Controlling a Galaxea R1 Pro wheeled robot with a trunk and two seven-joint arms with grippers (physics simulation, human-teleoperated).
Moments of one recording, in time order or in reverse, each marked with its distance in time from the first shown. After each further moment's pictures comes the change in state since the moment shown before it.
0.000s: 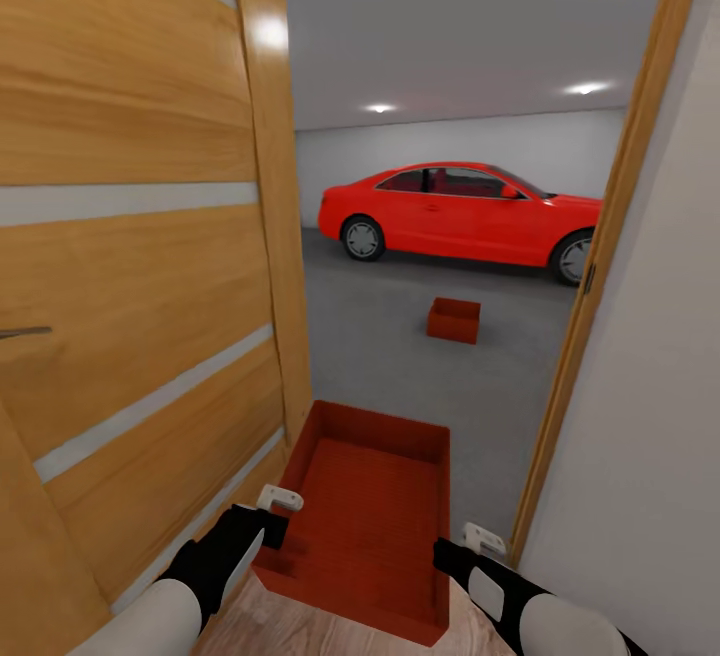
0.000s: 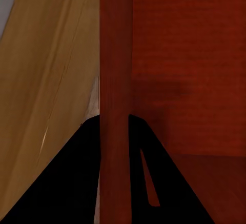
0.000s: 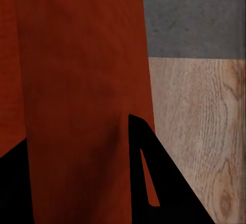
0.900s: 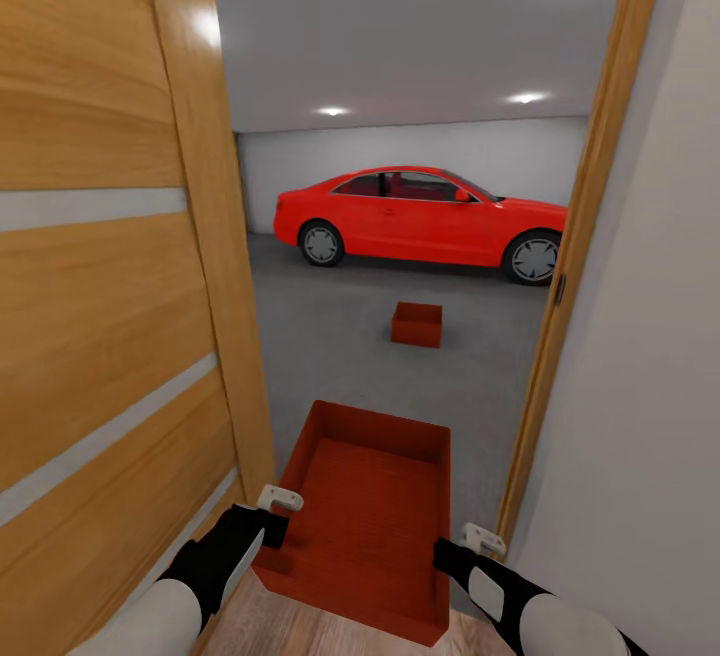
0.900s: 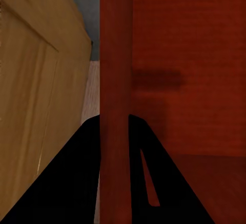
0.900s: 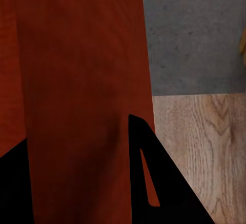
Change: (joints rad) left arm 0.000 0.000 0.001 0.000 0.000 0.001 0.000; right arm 0.000 0.000 0.000 0.000 0.000 0.001 0.000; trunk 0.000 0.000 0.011
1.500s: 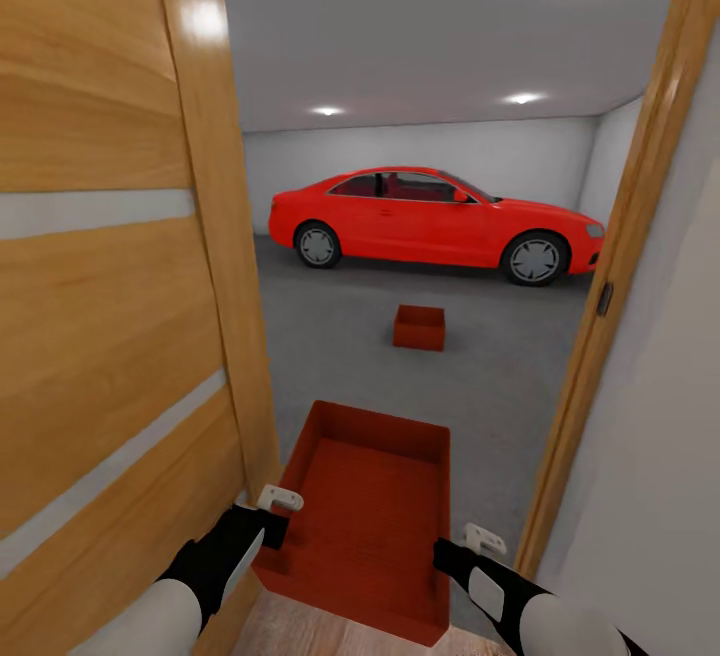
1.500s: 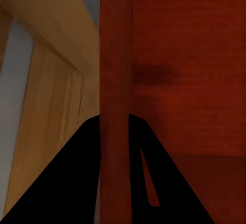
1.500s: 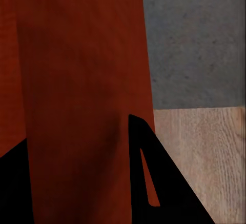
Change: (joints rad) left arm 0.000 0.000 0.000 0.001 0.000 -0.001 0.000; right arm 0.000 0.000 0.000 0.000 0.000 0.000 0.000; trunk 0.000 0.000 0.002
